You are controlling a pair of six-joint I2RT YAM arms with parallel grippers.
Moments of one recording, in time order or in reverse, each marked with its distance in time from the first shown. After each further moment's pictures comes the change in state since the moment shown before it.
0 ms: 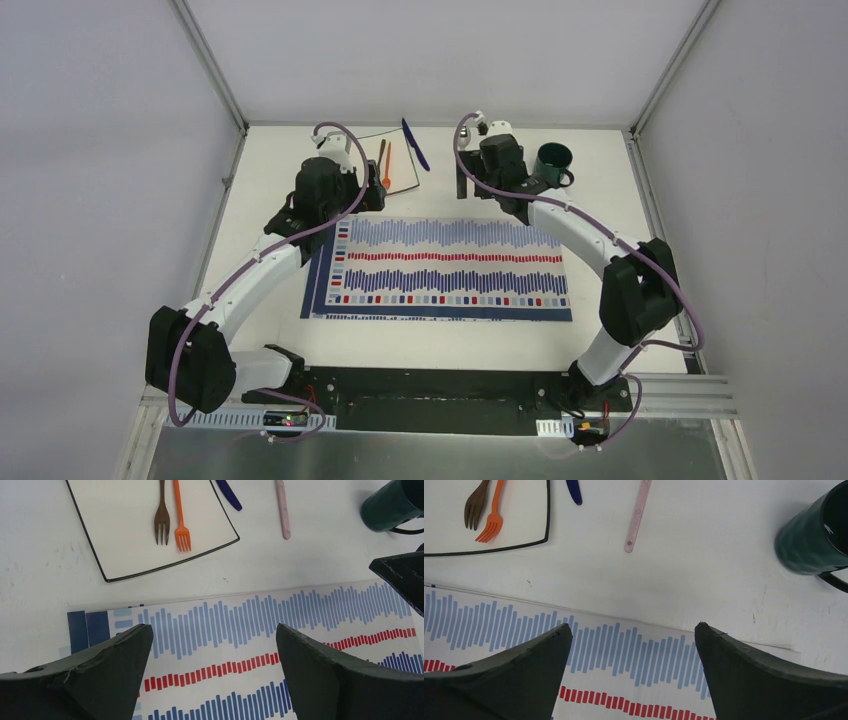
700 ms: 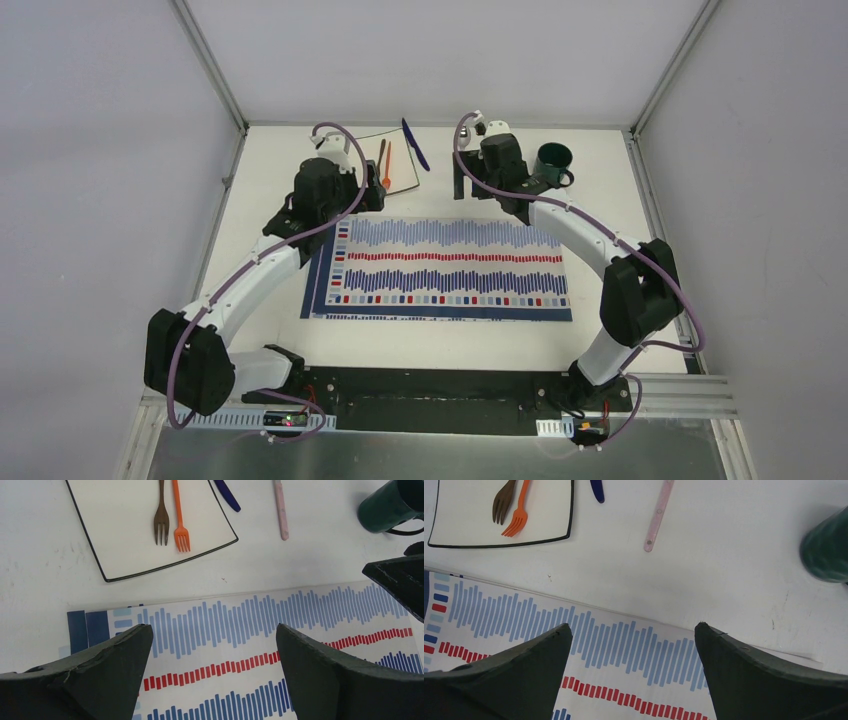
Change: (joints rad) left arm 0.000 -0.008 -0.002 0.002 0.004 -0.004; right arm -0.002 -0.011 -0.006 0.016 -0.079 0.007
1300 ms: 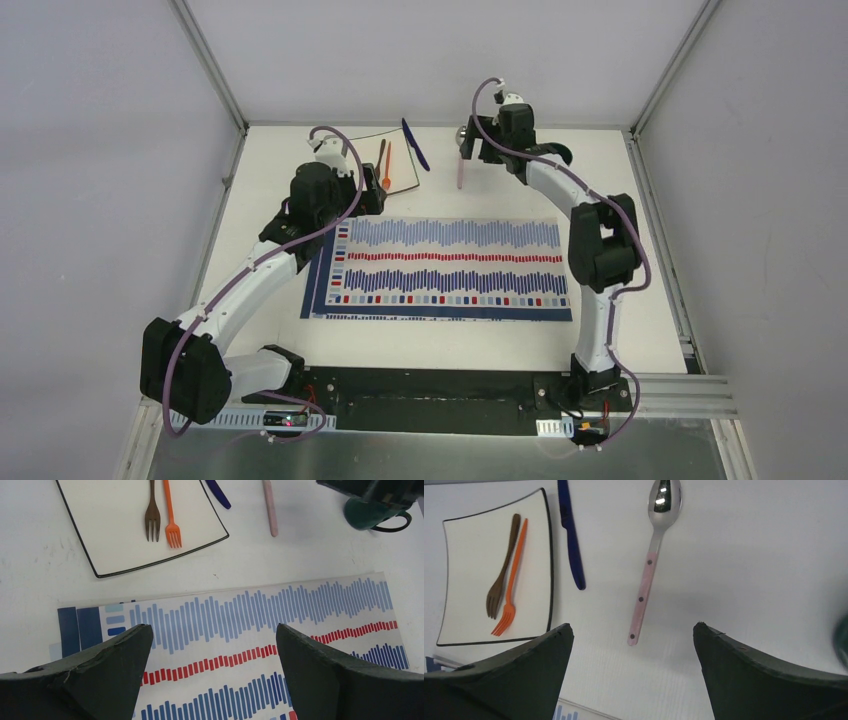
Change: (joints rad) left arm 0.000 -0.047 -0.032 0.003 0.029 -0.021; right arm -0.189 0.349 0.316 0.124 -0.206 0.071
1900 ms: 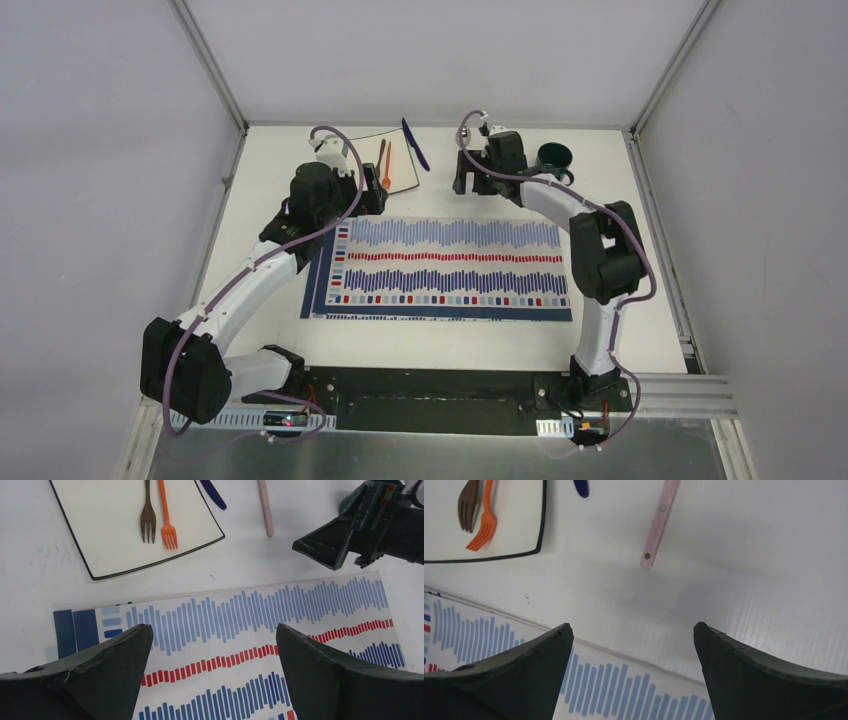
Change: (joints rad) left arm 0.000 0.001 -0.002 0.006 0.017 -0.002; right arm 0.034 -0.012 -0.199 0.012 -0.084 -0.014
